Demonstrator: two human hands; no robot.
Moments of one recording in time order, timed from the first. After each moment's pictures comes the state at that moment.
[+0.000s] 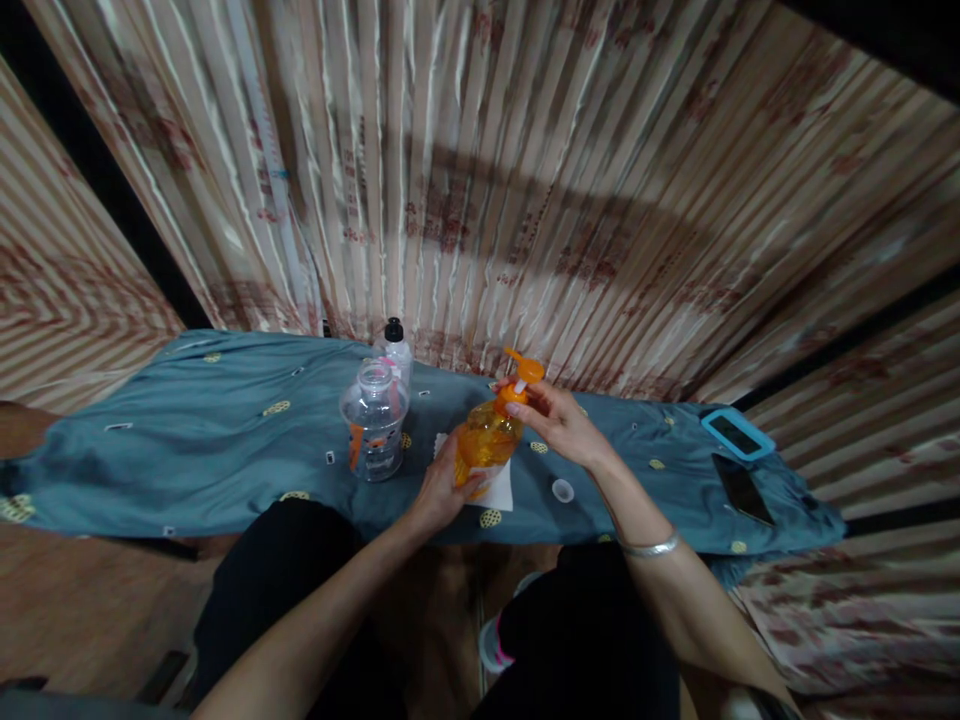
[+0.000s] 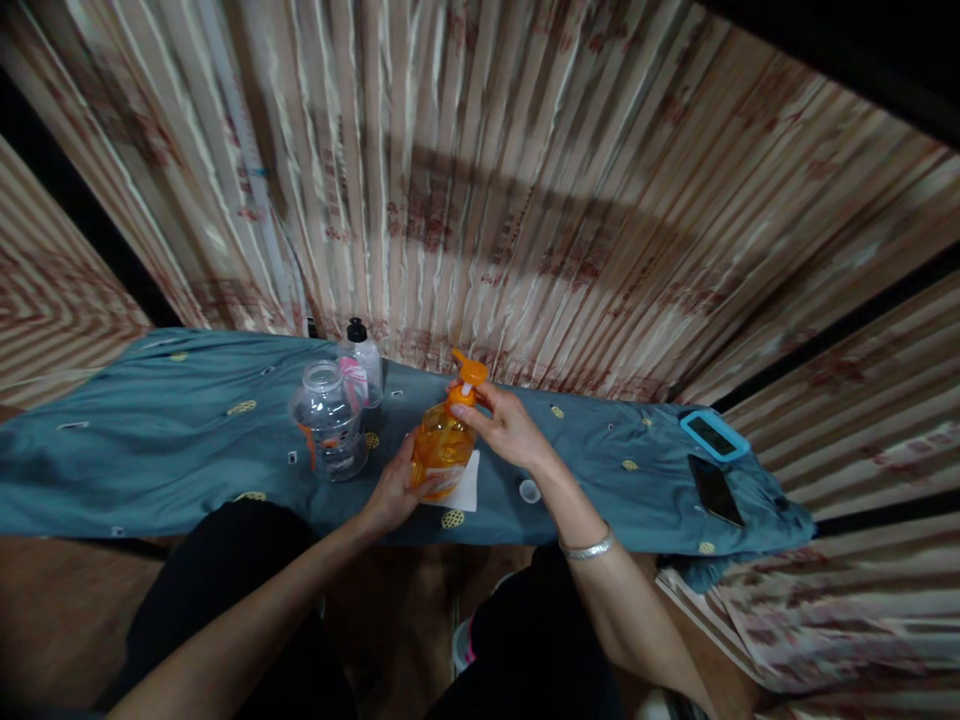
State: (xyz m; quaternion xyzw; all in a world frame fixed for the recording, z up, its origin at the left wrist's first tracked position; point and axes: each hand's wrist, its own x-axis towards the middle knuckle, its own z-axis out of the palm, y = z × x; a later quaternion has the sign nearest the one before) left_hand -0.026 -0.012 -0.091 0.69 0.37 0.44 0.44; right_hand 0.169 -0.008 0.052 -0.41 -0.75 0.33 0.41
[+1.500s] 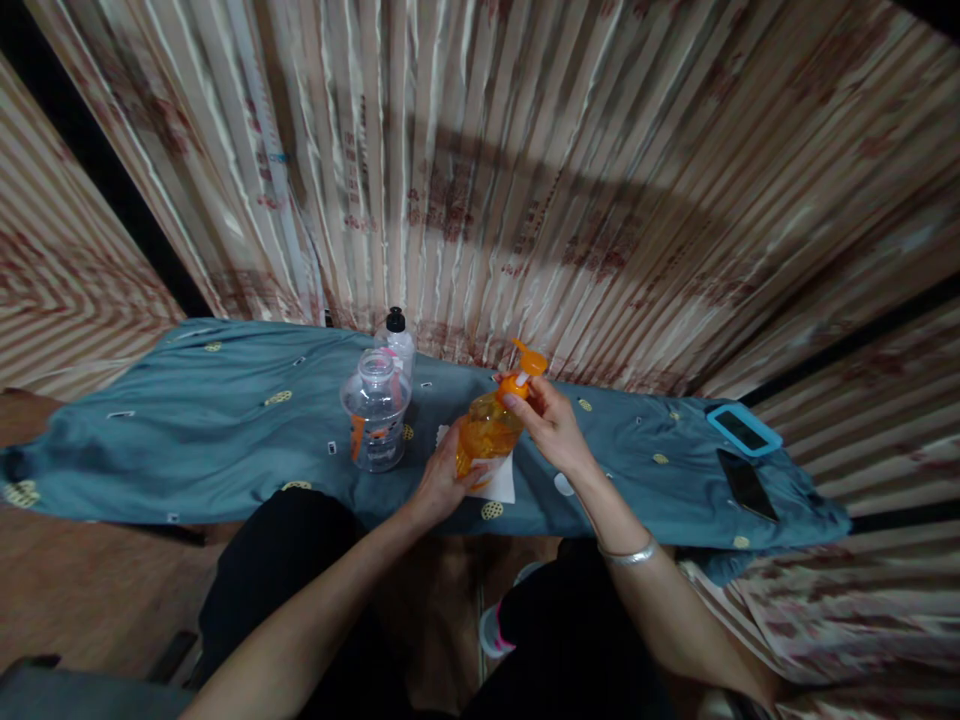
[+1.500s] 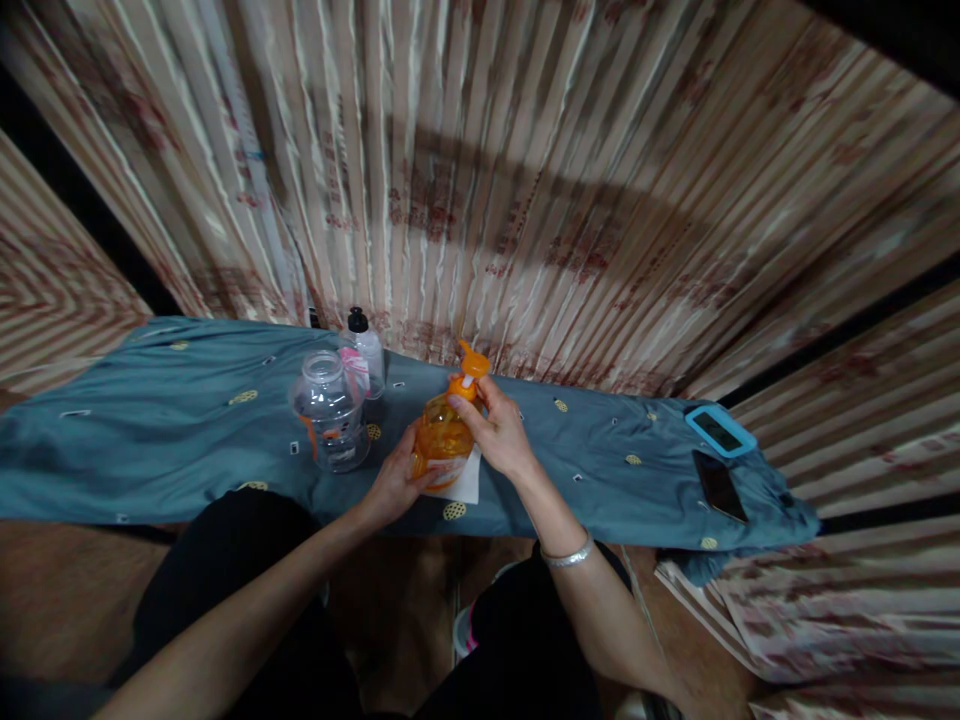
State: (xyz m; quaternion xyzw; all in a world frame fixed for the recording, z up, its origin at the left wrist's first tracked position) left_hand -0.029 -0.009 -0.102 0.70 0.38 0.44 0.42; right_hand 0.145 -0.015 0.032 -0.43 -0.68 0.31 0.51
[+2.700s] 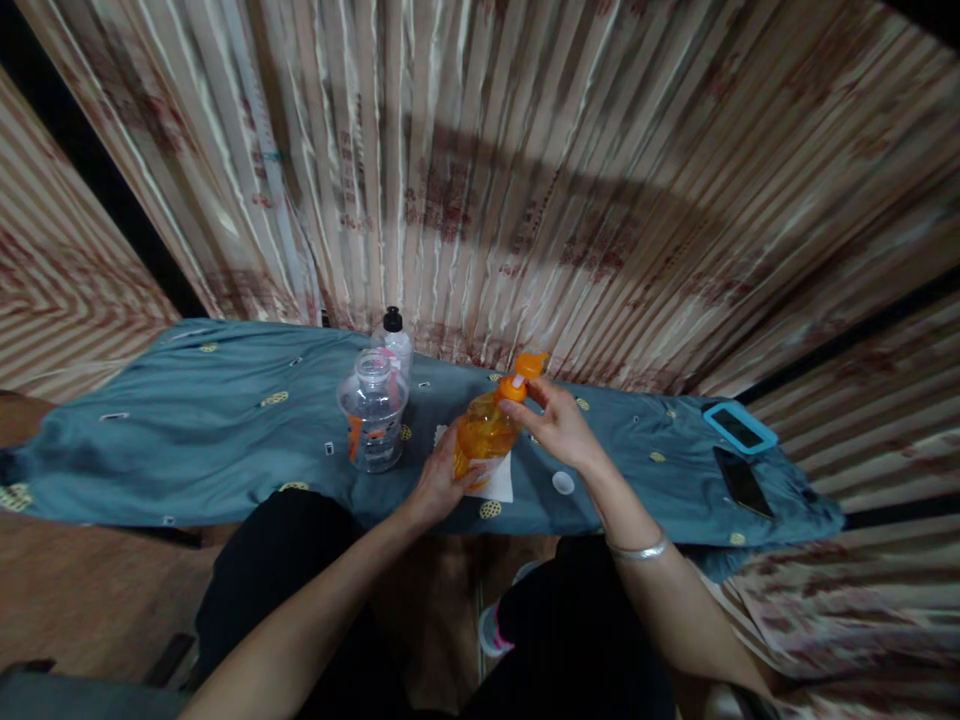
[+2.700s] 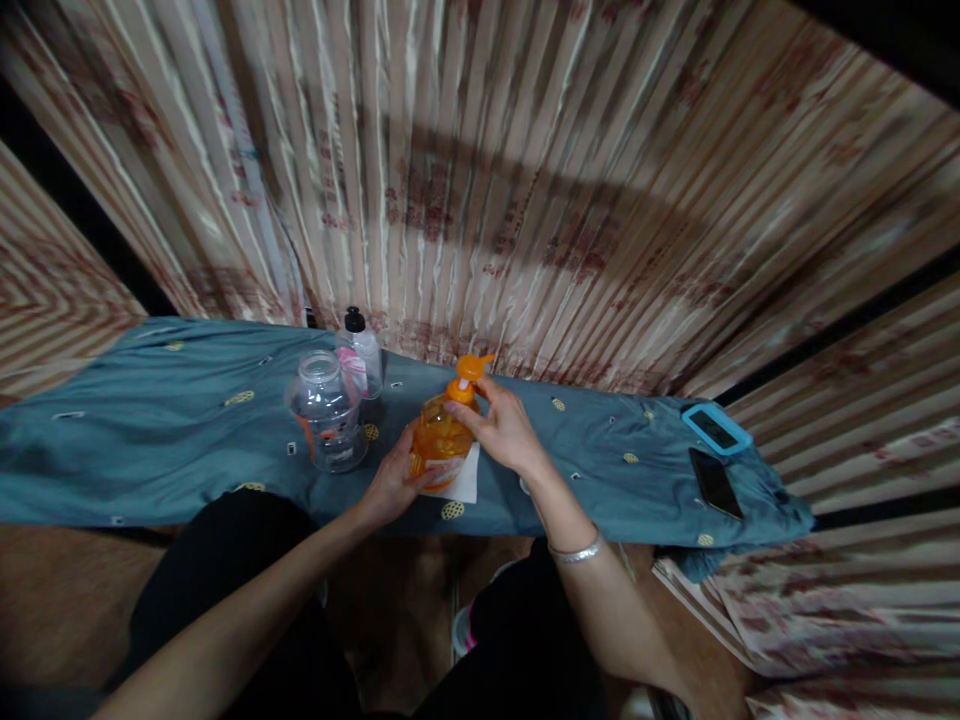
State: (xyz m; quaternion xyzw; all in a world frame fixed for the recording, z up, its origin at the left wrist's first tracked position) left_hand -0.030 -0.008 -0.104 0.71 0.38 0.43 0.41; right_hand 0.158 -0.016 0.045 -0.49 -0.73 0.23 0.42
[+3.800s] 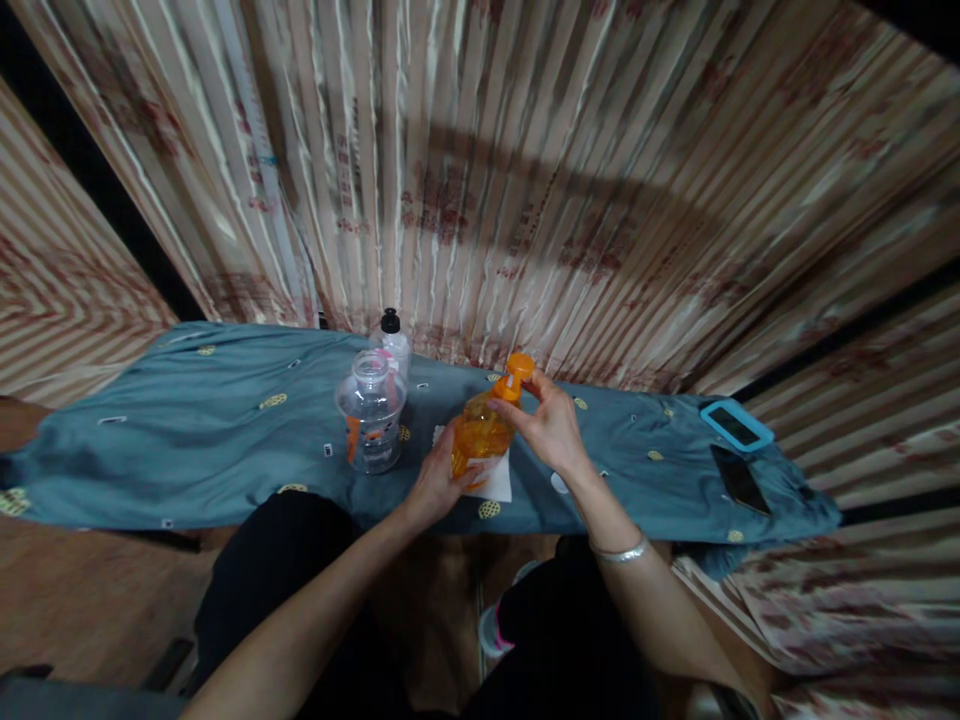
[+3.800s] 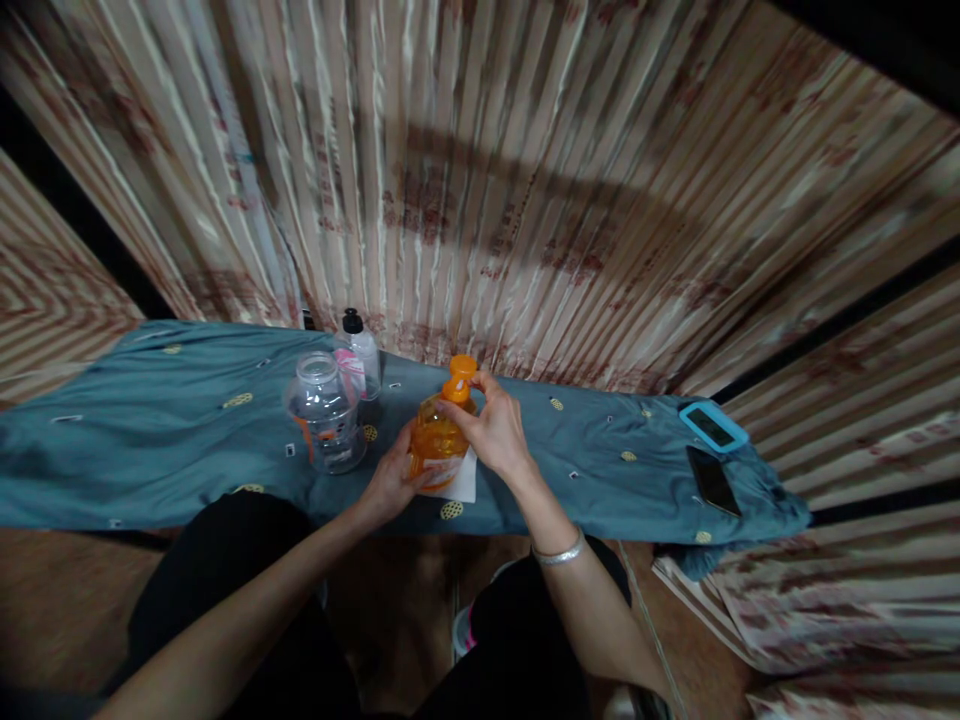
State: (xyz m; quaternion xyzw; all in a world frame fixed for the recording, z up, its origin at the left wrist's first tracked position) left_hand -0.030 -0.008 -0.104 0.70 0.38 0.44 0.42; right_hand 0.144 -0.020 0.040 -0.57 -0.65 0.18 0.47
